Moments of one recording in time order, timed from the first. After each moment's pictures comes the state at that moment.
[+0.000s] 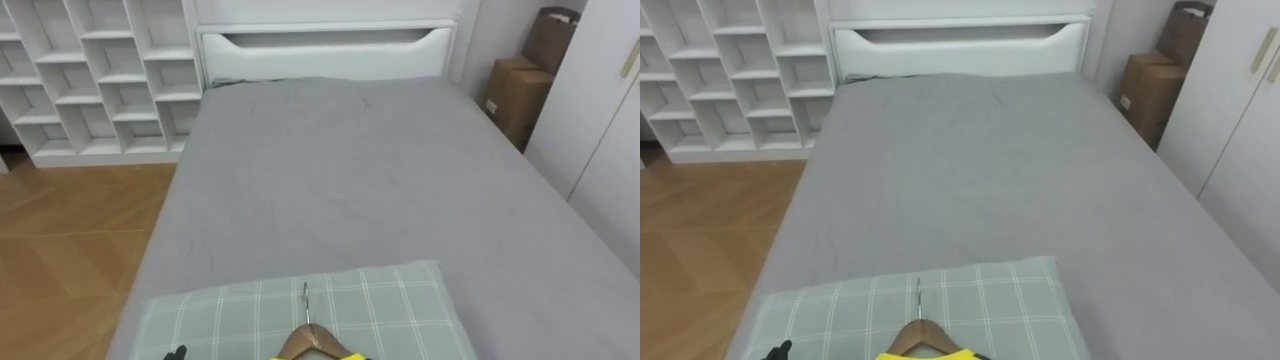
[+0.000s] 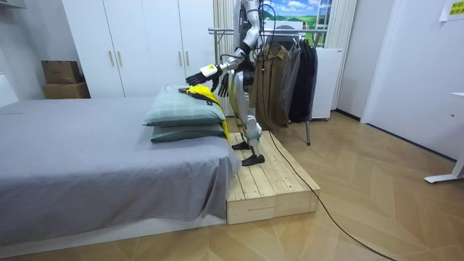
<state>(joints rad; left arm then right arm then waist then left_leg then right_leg) 0.18 0.23 -0.17 0.71 0.75 -0.11 0.52 0.06 -0.22 0.04 1.24 0.13 -0.07 0.11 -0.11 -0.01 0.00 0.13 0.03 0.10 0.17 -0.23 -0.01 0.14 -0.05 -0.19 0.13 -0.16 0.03</state>
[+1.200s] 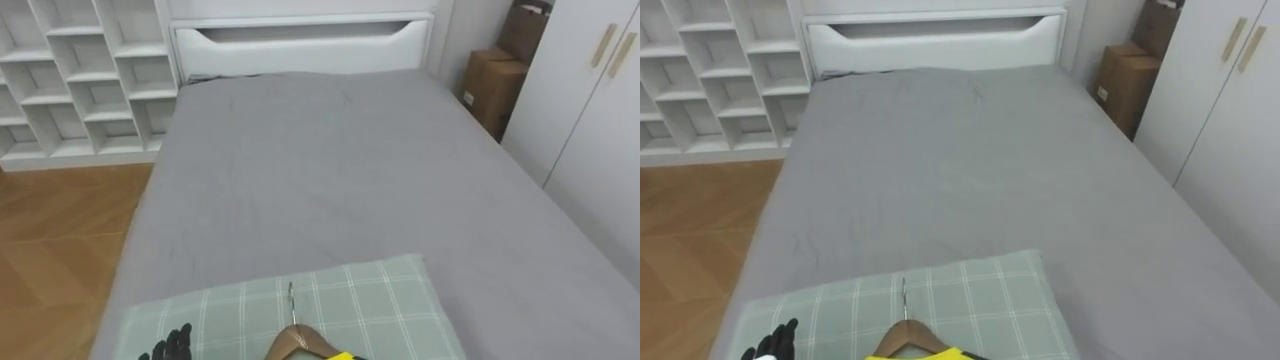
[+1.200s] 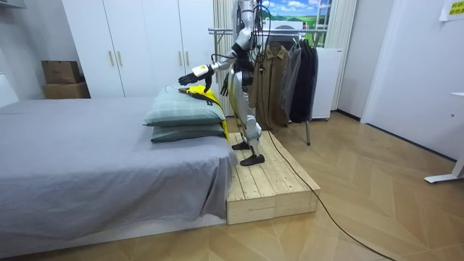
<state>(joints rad) 0.08 0.22 -0.17 0.76 0.80 -0.04 0.52 0.11 -0.22 0.02 1.20 0.18 -0.07 0.09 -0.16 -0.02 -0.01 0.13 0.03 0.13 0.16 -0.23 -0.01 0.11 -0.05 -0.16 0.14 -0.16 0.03</state>
